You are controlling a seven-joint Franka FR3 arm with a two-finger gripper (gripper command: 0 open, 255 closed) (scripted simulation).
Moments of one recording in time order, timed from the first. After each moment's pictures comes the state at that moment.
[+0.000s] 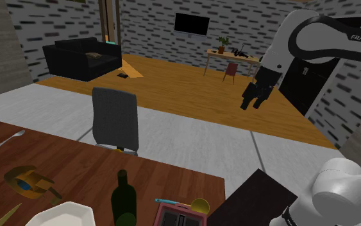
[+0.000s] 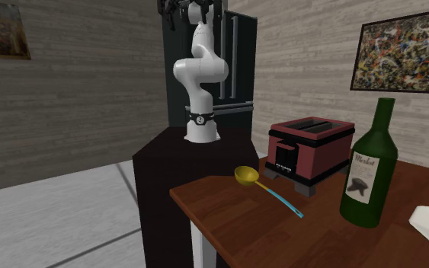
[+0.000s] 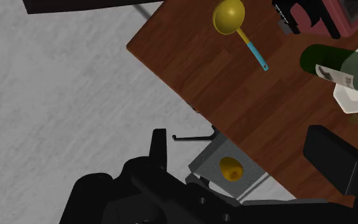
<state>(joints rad) 0.02 -0.74 -0.07 -2.34 0.10 1.67 0.07</state>
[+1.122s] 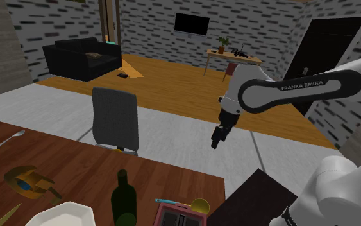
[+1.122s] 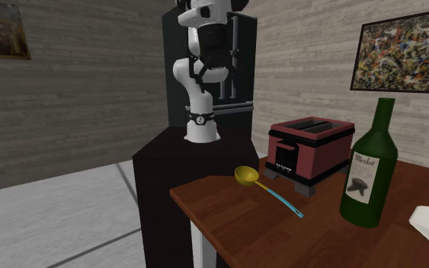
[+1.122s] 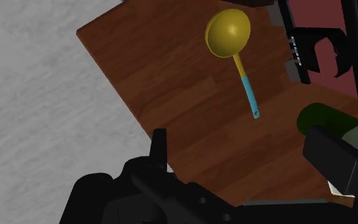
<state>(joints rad) 0.17 -0.49 0.01 -2.59 0.17 2.10 -0.10</state>
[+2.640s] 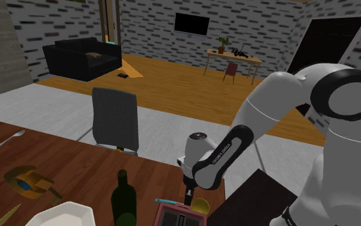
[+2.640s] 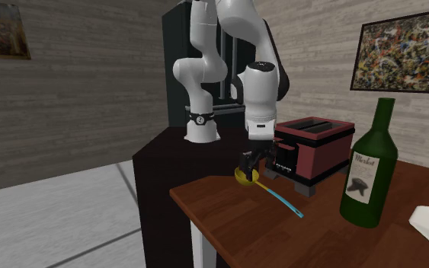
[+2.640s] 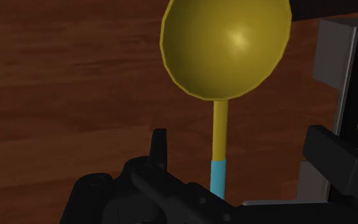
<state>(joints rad) 0.38 0.31 0.16 -2.54 0.25 2.74 -0.35</state>
